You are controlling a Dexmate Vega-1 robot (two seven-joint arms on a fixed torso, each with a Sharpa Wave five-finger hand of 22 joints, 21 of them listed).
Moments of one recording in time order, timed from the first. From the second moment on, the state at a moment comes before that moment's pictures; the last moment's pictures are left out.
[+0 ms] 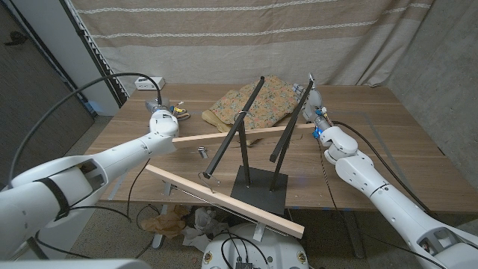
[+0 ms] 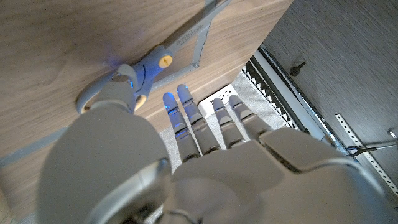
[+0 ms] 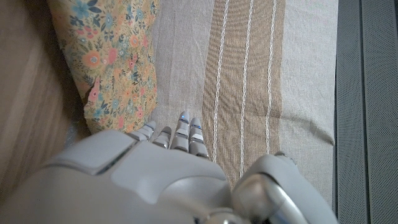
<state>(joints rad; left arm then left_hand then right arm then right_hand) 0.34 0.67 1.04 -1.27 0.63 0.93 0.06 0.84 -0.13 0.42 -0.14 0.23 0.59 -0.22 0.41 0.32 0.69 -0.22 0.27 0.42 0.29 -0.04 0.21 0.22 0.24 -0.02 0.20 0.18 -0.88 -0.49 -0.39 -1.54 0.69 0.21 -0.04 0.13 0.02 -0.16 0.02 0.43 0.13 0.03 0.20 0.18 0.14 0.01 0.27 0.18 -0.13 -0.02 0.18 0.17 -0.12 0.02 0.19 0.18</state>
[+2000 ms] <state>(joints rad) 0.32 0.63 1.04 -1.14 0.52 0.80 0.04 0.78 -0.13 0.42 -0.13 0.24 0.60 -0.22 0.39 0.29 0.72 -0.22 0.28 0.44 0.32 -0.04 0.22 0.23 0.24 -0.03 0.20 0.18 -0.87 -0.51 -0.40 -1.59 0.69 0.15 -0.05 0.13 0.03 -0.16 0.02 0.43 0.13 0.02 0.20 0.18 0.14 0.01 0.27 0.18 -0.13 -0.02 0.18 0.17 -0.12 0.03 0.19 0.18</state>
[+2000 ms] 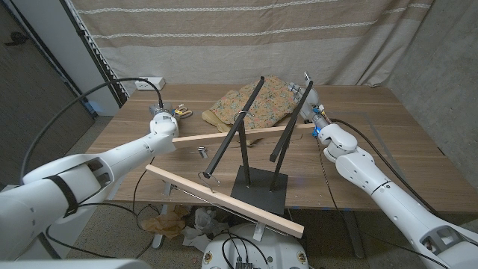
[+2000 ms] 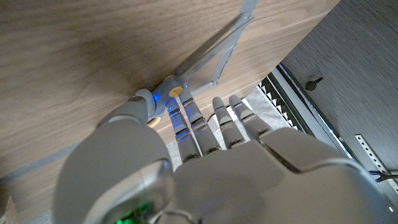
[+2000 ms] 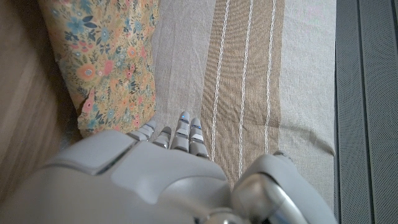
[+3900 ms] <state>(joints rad) 0.48 0.59 0.95 -1.15 0.47 0.74 0.29 0.85 -0.05 0.50 -0.12 0.23 0.59 -0.13 0.38 0.04 0.71 -0.18 0.27 0.03 0.58 -0.05 0.24 0.26 0.32 -0.04 0.21 0.19 -0.82 -0.44 -0.41 -1.50 0.79 0.14 0.04 0.13 0.04 -0.17 0.02 0.43 0.10 0.01 0.19 0.18 0.14 0.01 0.25 0.18 -0.14 0.00 0.18 0.17 -0.12 0.08 0.19 0.18</state>
